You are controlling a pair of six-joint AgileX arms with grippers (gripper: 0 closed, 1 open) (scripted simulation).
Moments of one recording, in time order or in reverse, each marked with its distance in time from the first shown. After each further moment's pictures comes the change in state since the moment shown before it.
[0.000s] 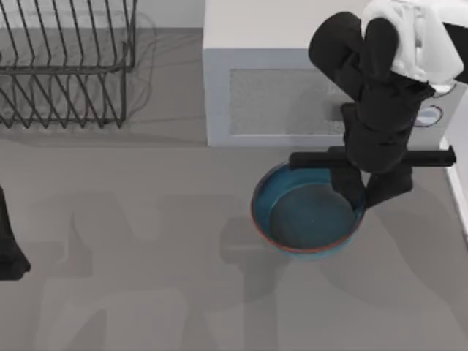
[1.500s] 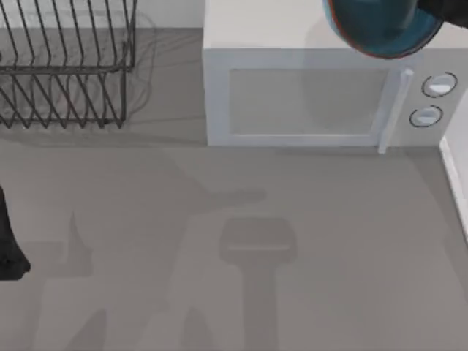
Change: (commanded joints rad) left arm 0.000 0.000 0.000 0.000 0.000 0.000; right arm -0.382 -0.421 -0.195 0.732 -0.320 -0.205
